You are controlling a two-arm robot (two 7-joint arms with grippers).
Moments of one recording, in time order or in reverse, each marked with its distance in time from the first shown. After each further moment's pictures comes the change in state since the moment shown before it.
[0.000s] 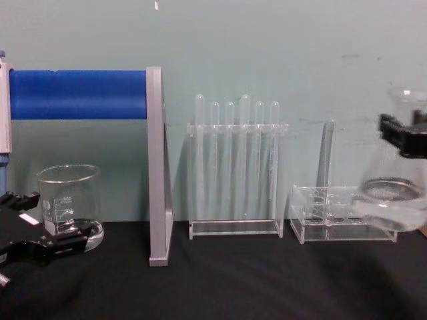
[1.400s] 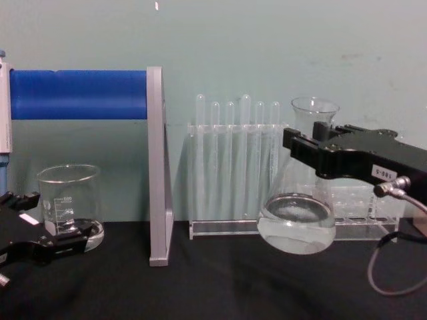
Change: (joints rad) left arm 0.000 0.000 0.000 0.000 0.000 0.000 0.000; right arm 0.008 0.055 -0.134 -0.008 0.084 -0.022 0.241
